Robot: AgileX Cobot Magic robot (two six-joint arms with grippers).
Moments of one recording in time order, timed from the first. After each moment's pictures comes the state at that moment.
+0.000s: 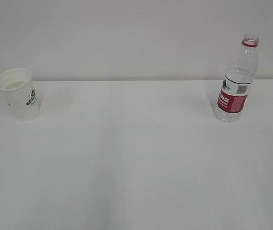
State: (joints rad) left arm 0.03 0.00 -0.52 -0.07 1.10 0.01; right arm 0.01 -0.01 -0.50 0.04 1.14 -0.09
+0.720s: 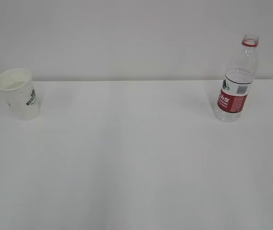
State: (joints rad) left arm 0.03 0.00 -0.52 -0.02 1.10 0.01; right arm 0.01 -0.01 -0.50 0.02 1.14 -0.09
